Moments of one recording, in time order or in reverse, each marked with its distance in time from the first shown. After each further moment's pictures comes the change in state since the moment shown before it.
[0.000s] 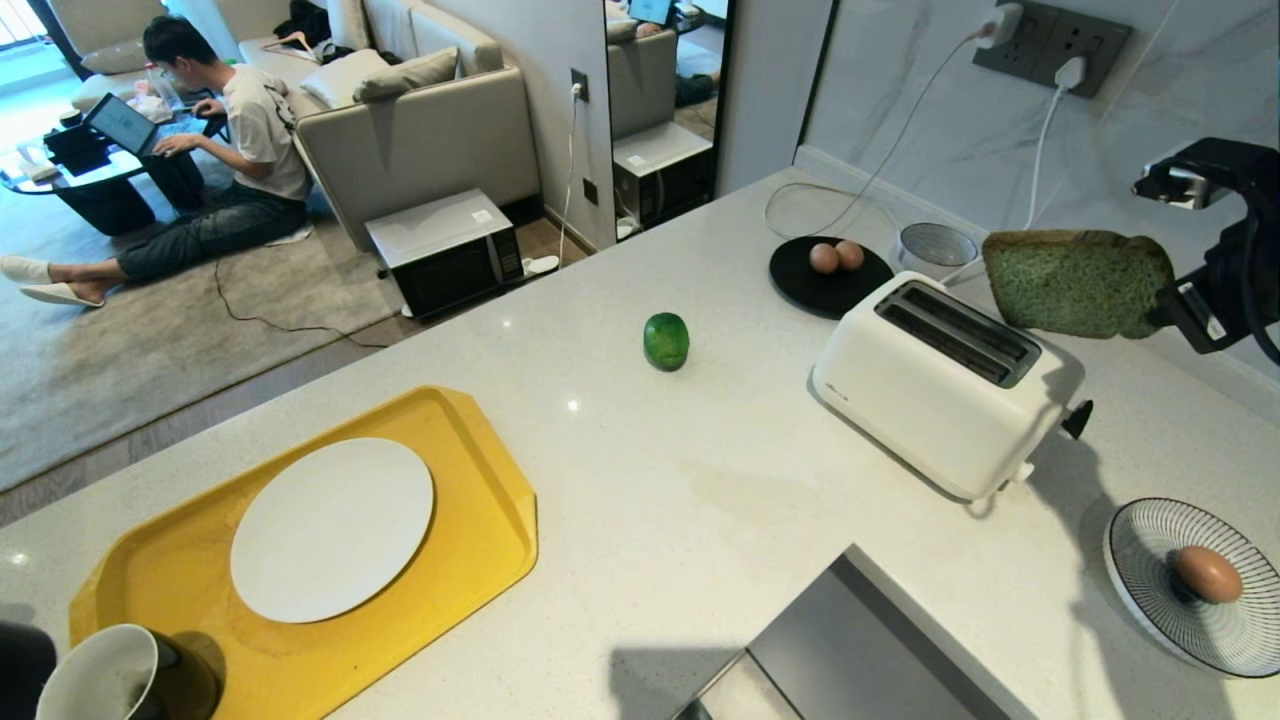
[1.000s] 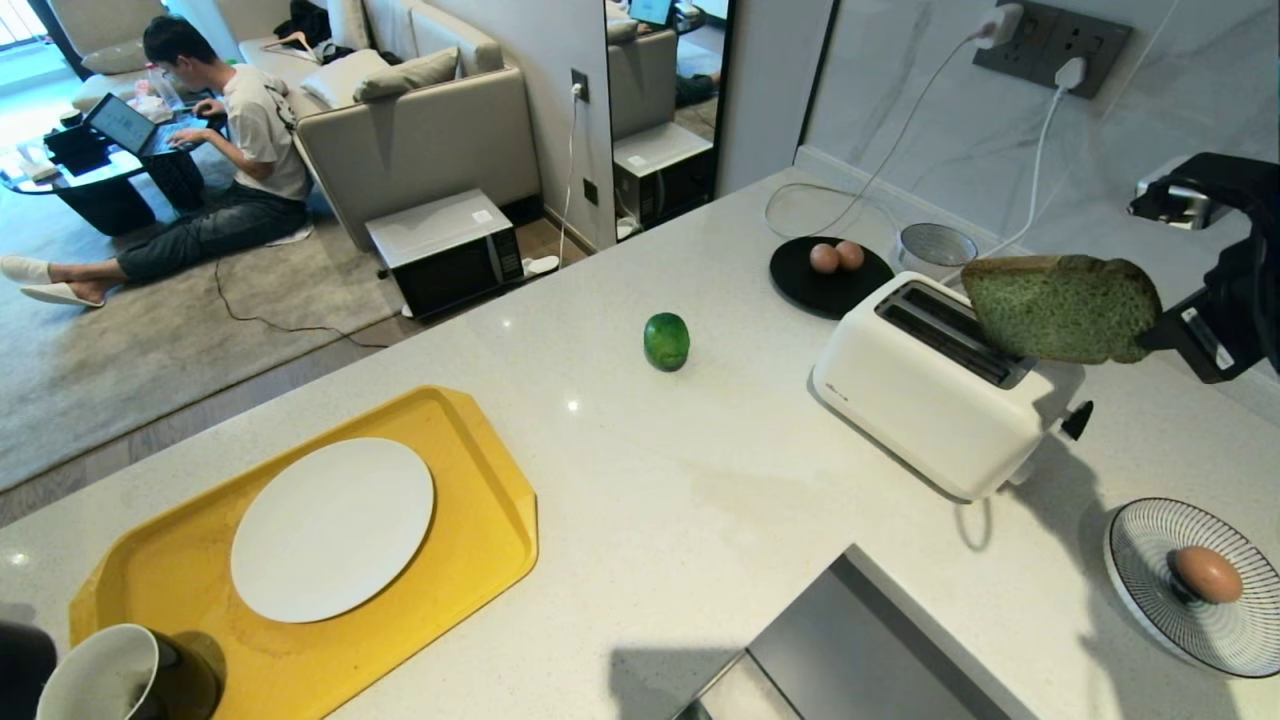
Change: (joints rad) left arm 0.000 0.000 0.000 0.000 0.000 0.000; right arm 0.063 -0.084 0.114 0.000 0.010 -0.007
